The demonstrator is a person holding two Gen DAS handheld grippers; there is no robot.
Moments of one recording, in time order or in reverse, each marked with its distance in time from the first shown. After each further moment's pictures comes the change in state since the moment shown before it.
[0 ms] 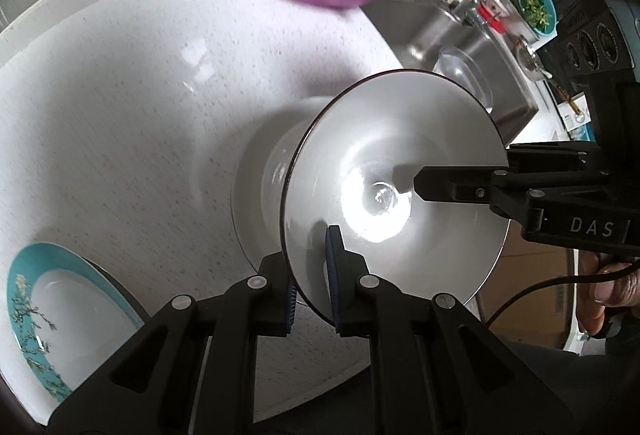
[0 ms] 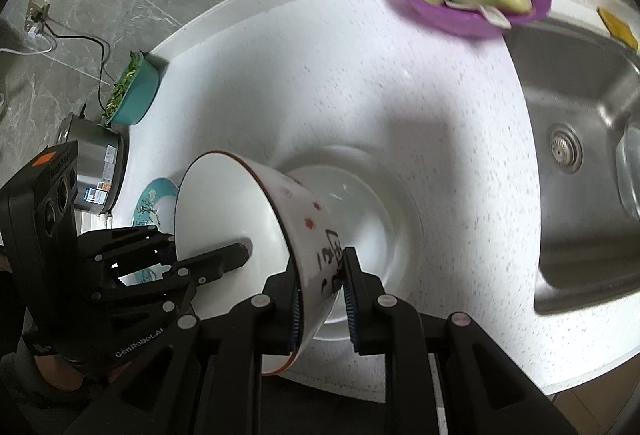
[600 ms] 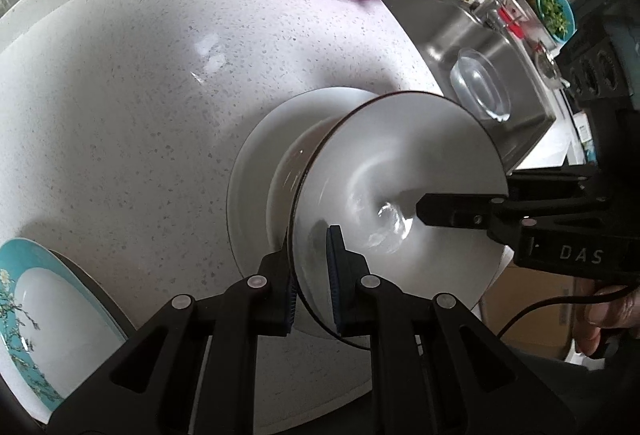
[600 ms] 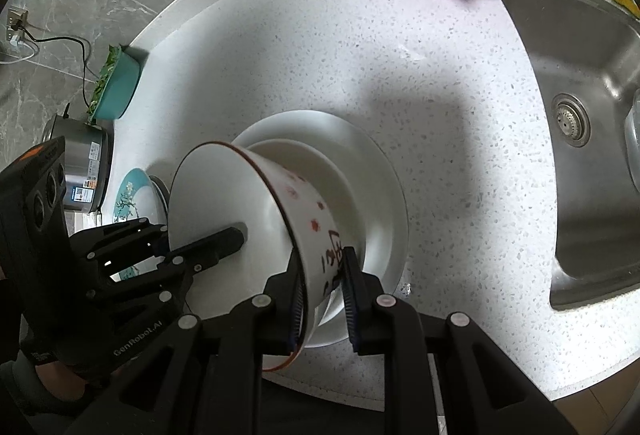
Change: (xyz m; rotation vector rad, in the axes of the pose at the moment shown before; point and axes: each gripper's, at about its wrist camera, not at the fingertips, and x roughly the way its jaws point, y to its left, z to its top) left arm 0.030 0.015 0.008 -0.053 -0.003 0.023; right arm 0.033 -0.025 -0.004 0.040 0.061 0.016
